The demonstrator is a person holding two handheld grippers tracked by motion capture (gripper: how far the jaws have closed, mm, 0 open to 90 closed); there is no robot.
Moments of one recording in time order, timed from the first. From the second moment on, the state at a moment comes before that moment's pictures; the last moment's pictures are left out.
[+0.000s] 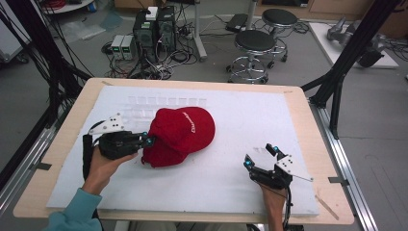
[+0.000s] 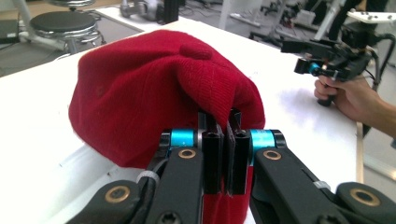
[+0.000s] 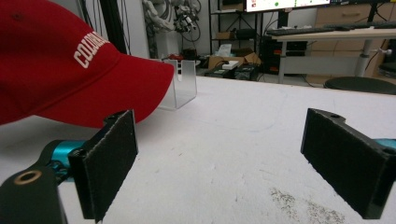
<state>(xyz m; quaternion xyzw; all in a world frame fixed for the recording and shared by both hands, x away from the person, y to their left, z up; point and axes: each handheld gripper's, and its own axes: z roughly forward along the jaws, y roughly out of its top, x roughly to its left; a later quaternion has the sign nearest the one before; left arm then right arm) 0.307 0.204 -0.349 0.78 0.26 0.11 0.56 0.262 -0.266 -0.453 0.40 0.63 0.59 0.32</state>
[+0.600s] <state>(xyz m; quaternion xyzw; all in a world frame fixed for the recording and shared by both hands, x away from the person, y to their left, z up) 0.299 0.219 -0.285 0.80 0.18 0.12 0.56 0.267 -0.270 -0.451 0.41 0.62 0.60 0.29</state>
